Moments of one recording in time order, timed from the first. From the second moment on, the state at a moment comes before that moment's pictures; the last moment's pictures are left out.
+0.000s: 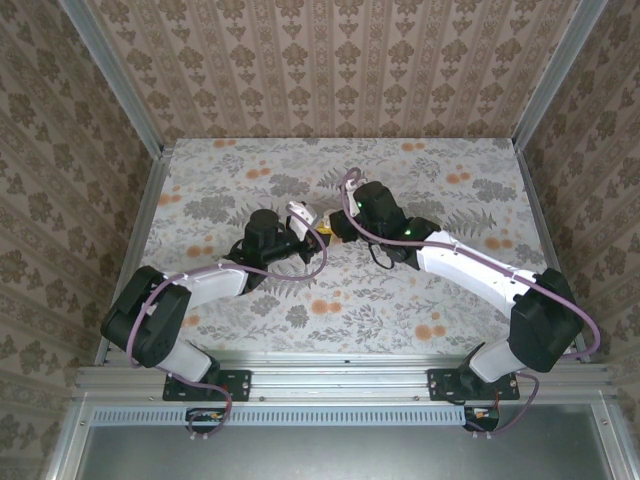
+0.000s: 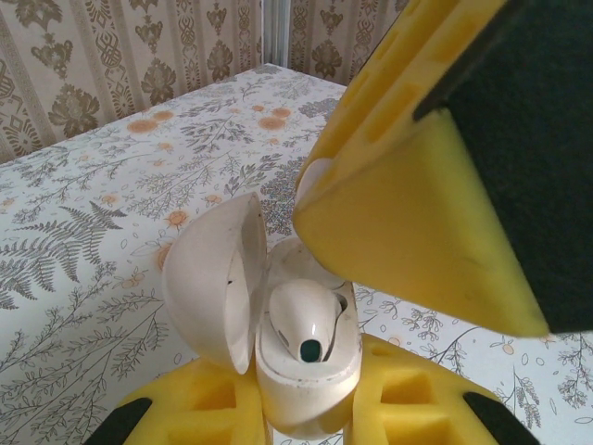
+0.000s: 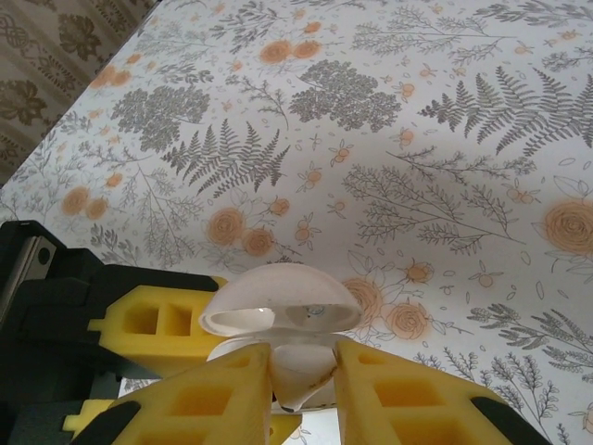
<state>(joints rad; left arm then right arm) -0.62 1.50 0.66 0.60 0.48 0.04 0.68 1.49 1.13 -0.24 0.05 0.34</state>
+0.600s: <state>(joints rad) -0.62 1.50 0.66 0.60 0.48 0.04 0.69 1.49 1.14 -0.25 0.03 0.34</state>
